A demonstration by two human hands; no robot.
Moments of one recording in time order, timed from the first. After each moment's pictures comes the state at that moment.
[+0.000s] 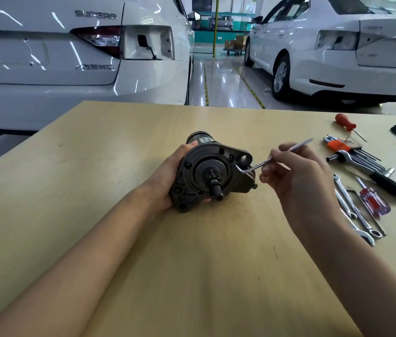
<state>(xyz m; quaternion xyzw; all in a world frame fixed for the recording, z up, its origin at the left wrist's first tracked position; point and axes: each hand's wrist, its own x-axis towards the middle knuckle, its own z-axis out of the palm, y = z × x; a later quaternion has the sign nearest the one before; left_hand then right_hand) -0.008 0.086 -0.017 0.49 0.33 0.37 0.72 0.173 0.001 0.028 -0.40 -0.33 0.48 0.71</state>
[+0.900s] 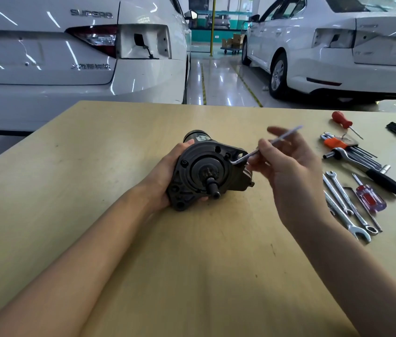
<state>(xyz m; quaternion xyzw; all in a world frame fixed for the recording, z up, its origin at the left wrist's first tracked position) -0.008 0.085 -0.016 0.49 0.33 0.37 0.72 0.164 0.007 0.024 -0.42 -0.39 0.39 0.72</state>
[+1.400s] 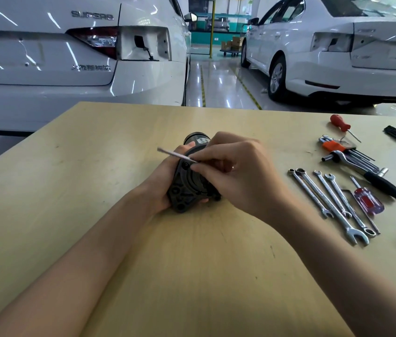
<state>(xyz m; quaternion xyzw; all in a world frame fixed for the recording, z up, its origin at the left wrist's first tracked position) -0.007 0.086 -0.018 0.49 0.32 0.38 0.72 0.135 0.016 0.036 -0.43 -0.78 0.07 0.44</state>
